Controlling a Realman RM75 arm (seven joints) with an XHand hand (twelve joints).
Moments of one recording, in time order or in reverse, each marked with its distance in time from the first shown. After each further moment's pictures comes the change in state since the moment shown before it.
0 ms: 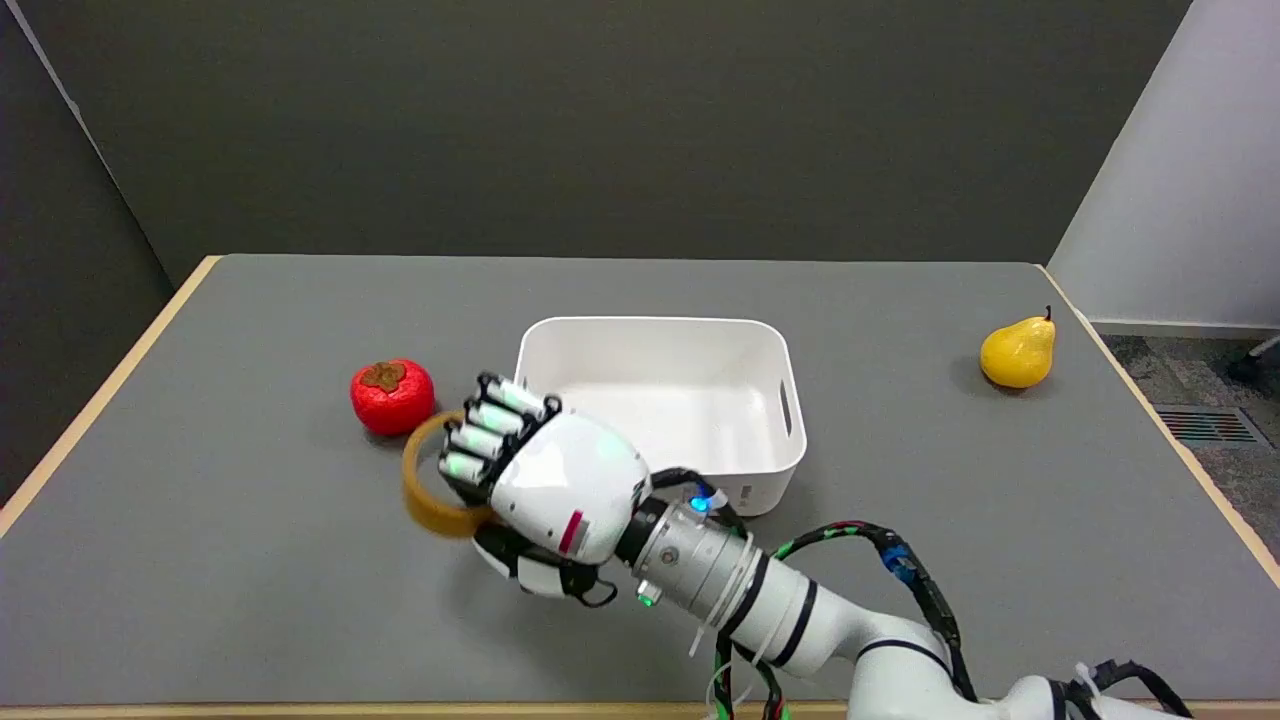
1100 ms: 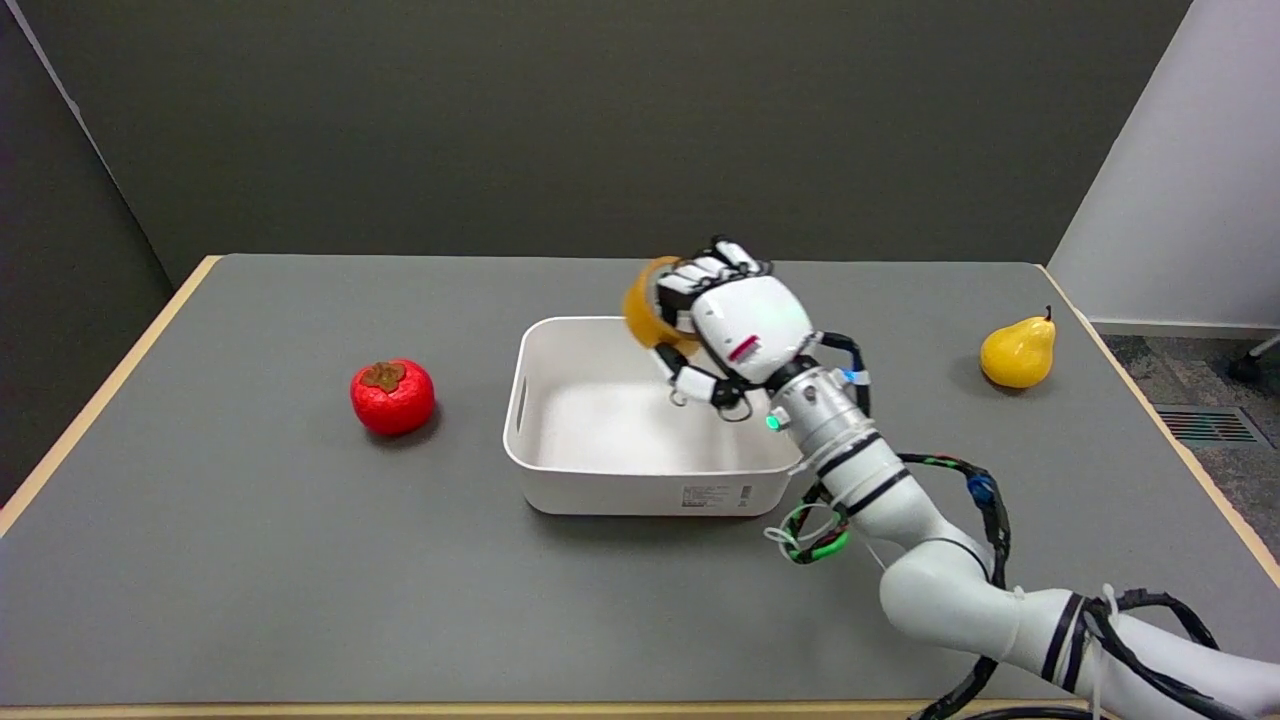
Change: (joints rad) arm 0.067 0.078 0.229 -0.260 0.297 0.264 0.078
